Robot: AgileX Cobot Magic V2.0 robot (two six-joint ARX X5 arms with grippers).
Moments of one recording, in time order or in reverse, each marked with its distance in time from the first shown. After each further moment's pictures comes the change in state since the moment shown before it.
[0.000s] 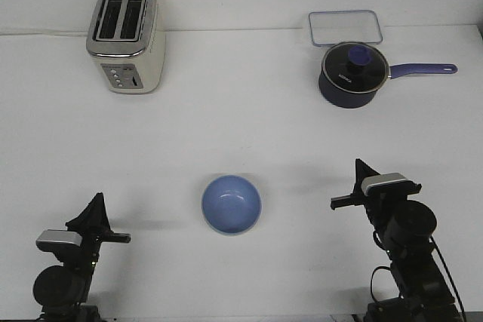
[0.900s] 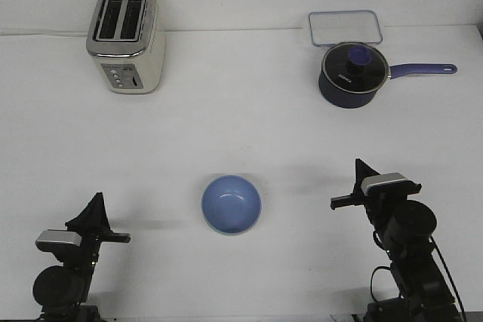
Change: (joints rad) left arm 0.000 0.000 0.000 0.003 0.000 0.000; right arm 0.000 0.001 0.000 0.001 0.000 0.000
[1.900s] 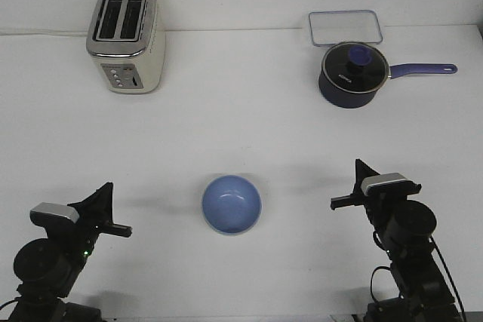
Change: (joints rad) left arm -0.158 0.346 0.467 -0.329 0.000 -0.049; right arm 0.000 0.000 0.000 -0.004 0.000 0.000
